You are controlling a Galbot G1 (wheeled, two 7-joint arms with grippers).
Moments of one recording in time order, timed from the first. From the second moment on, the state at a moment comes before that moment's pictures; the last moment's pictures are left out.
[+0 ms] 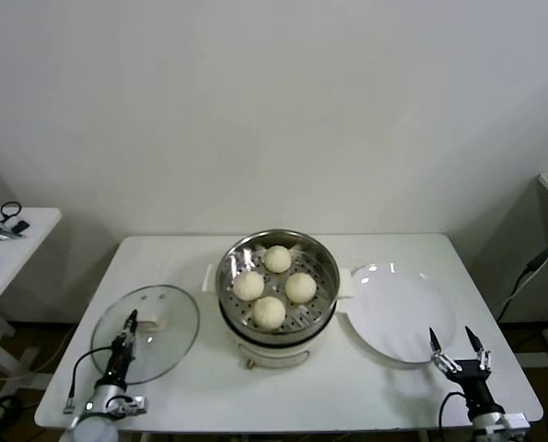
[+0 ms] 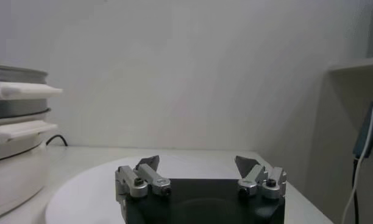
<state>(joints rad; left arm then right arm) 1.26 -1.31 -0.69 -1.27 1.40 -0.14 -0.46 -1.54 1.13 0.65 1.55 0.47 0.39 -0.13</state>
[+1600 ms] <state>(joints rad) 1.11 -1.23 -0.05 -2.08 1.31 0.58 0.21 -1.46 1.19 0.61 1.53 0.31 0.37 -0.08</state>
